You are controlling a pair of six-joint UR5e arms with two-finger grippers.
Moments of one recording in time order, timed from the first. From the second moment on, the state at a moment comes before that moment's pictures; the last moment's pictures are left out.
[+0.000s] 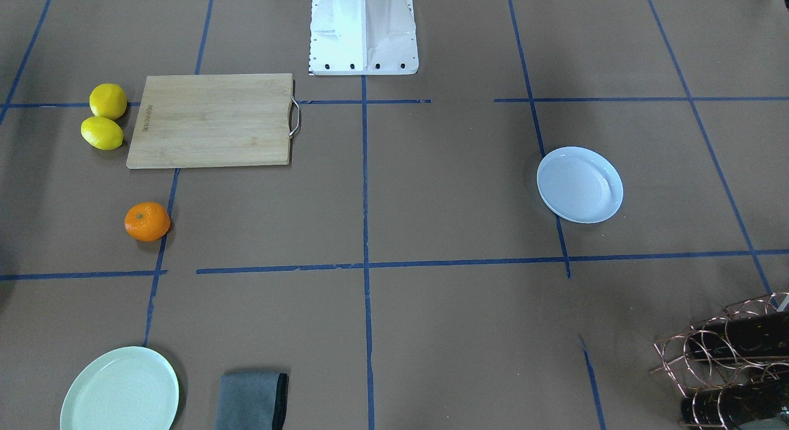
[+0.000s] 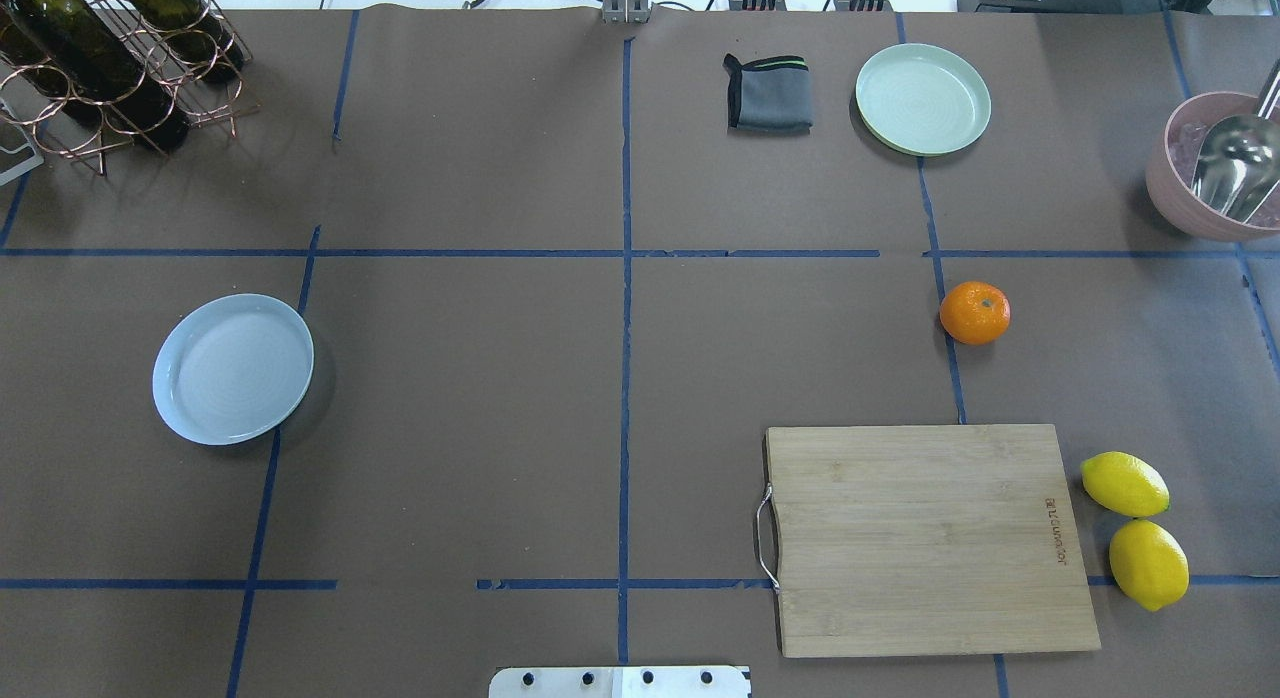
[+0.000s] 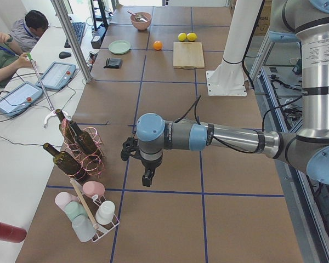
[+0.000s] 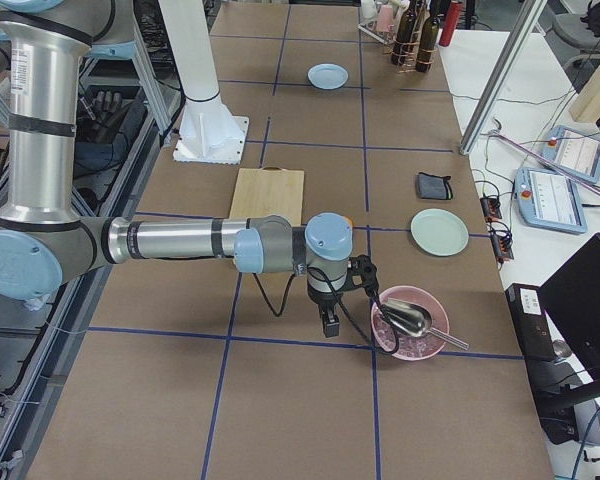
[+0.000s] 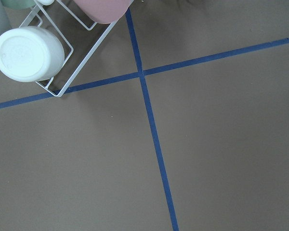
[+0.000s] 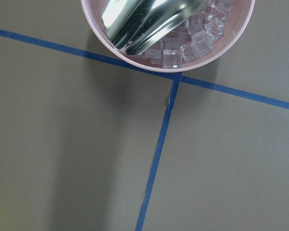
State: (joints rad) left arm -1.60 -1.44 -1.84 -1.48 -2.35 0.21; right arm 1.53 -1.70 1.77 -1.56 2.32 -0.15
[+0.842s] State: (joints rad) left arm -1.59 -1.53 -1.84 -1.54 -2.31 0.21; right arm 1.53 -1.68 1.77 -1.44 2.35 -0.10
